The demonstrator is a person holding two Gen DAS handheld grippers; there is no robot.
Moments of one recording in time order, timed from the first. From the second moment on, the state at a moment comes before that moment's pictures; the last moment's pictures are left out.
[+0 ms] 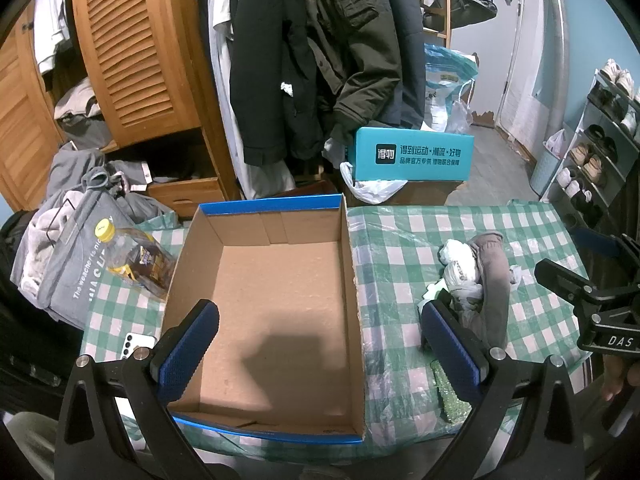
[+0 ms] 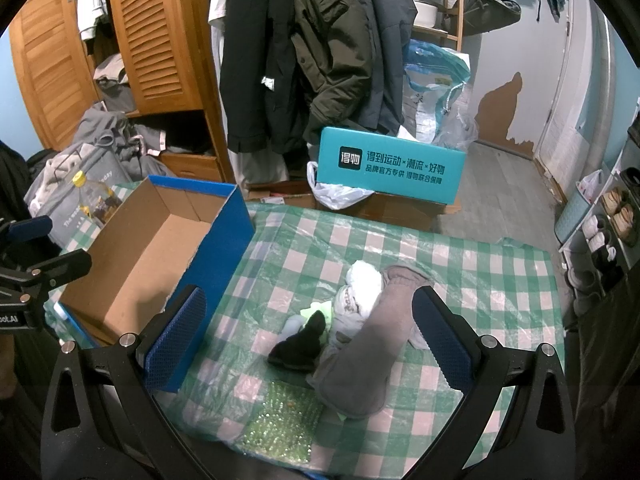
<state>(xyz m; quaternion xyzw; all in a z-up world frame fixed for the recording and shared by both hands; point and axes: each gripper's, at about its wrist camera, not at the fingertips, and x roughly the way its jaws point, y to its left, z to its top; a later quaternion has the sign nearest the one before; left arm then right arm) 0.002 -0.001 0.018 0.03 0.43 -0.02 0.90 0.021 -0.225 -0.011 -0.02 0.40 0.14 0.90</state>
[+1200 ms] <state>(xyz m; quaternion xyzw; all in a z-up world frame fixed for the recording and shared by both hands) 0.000 -0.014 0.003 0.03 0.44 -0.04 0.90 0.023 -0.227 -0.007 -0.02 0.41 0.14 0.90</state>
